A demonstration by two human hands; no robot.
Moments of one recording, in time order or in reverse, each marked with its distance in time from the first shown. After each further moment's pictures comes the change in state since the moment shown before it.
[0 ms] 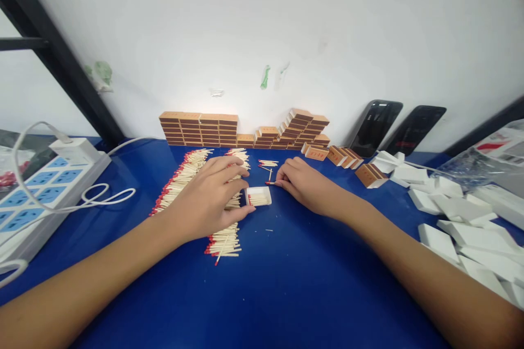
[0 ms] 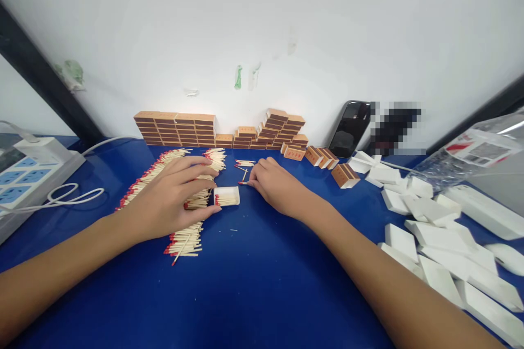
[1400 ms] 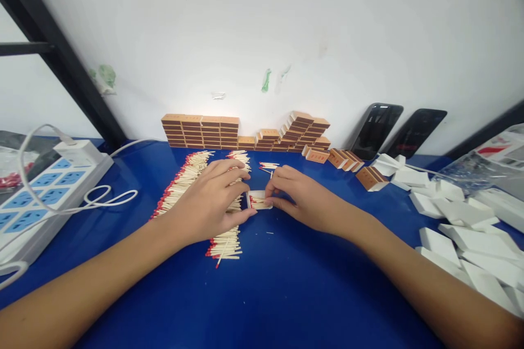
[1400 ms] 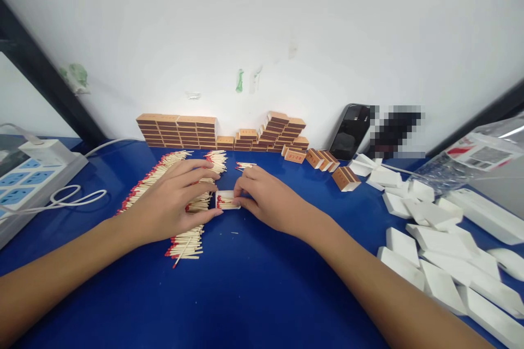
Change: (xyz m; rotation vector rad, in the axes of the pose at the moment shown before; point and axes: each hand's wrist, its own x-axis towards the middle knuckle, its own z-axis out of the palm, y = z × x) left_hand -0.001 0.001 0.001 -0.002 0.017 0.010; right_hand -0.006 -0.039 -0.011 0.186 -0.022 -0.104
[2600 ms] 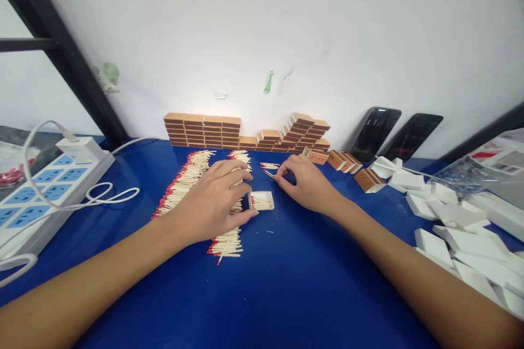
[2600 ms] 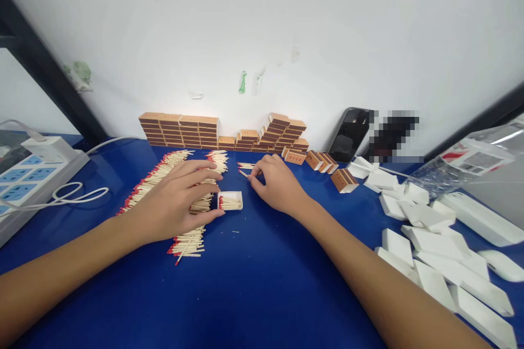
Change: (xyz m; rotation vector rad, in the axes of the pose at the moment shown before) left_hand 0.001 0.002 -0.001 0.006 -0.011 0.004; right_hand 0.012 0.044 0.013 -0.136 0.241 0.216
